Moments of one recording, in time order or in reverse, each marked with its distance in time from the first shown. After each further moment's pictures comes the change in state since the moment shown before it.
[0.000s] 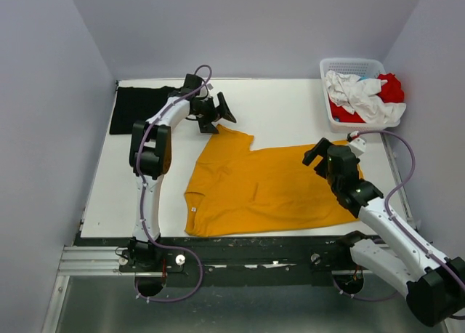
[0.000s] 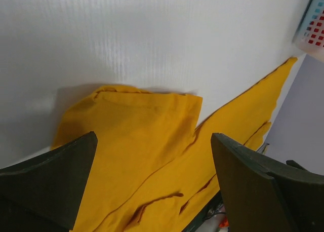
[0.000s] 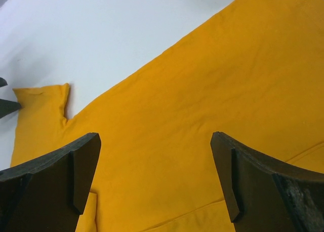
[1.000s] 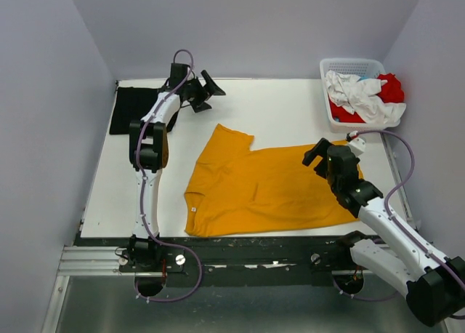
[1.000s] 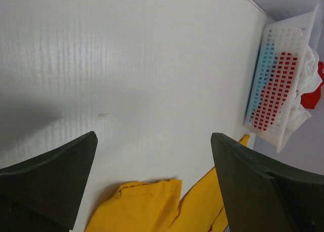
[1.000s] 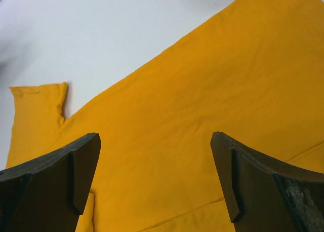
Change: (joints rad) left arm 0.077 0.153 0.277 0.194 -0.064 -0.167; right arm 0.000 -0.004 -0.001 -0.004 0.000 -0.016
